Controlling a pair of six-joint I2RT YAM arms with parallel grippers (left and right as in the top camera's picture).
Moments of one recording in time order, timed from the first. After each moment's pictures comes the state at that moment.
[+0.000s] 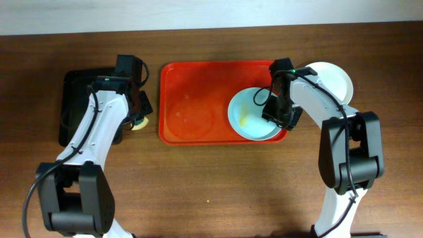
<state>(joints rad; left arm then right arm) -0.10 1.80 1.41 -0.96 -0.19 -0.48 0.16 2.07 1.48 -0.99 -0.02 0.70</state>
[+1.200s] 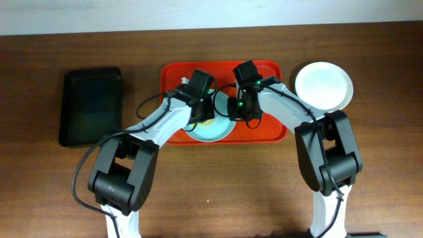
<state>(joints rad) -0.46 2.04 1.38 -0.53 -0.06 -0.57 0.37 2.12 1.48 -0.68 -0.21 0.36</state>
